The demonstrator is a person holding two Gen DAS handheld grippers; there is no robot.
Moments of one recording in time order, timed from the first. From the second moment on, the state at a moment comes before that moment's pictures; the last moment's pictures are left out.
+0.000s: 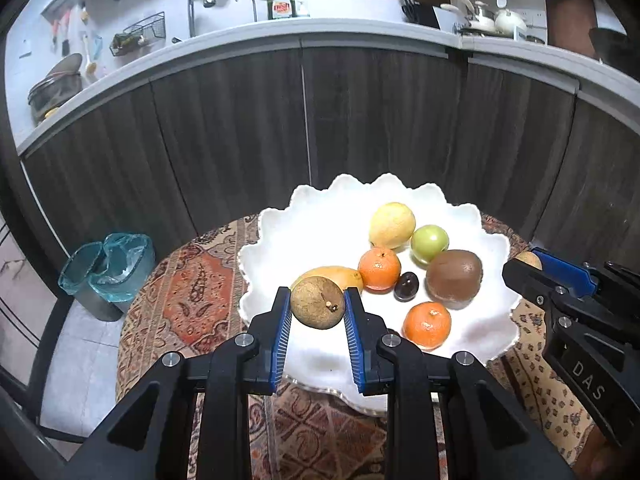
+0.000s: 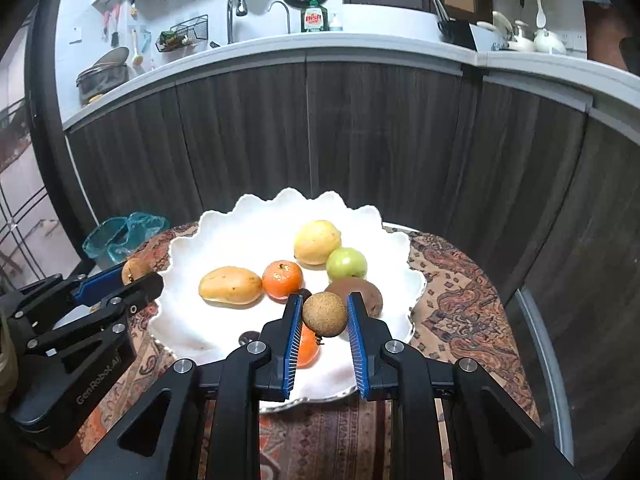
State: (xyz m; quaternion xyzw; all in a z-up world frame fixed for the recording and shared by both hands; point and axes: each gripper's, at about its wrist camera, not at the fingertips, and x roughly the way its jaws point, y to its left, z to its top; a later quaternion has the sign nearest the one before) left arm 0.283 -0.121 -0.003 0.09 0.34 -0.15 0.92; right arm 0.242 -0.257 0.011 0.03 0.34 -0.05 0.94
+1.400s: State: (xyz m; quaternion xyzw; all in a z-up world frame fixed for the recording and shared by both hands) left arm 0.208 -0.085 0.039 0.09 0.27 -0.08 0.96; right arm 0.172 -0.253 0.043 0.02 0.27 -0.15 0.95
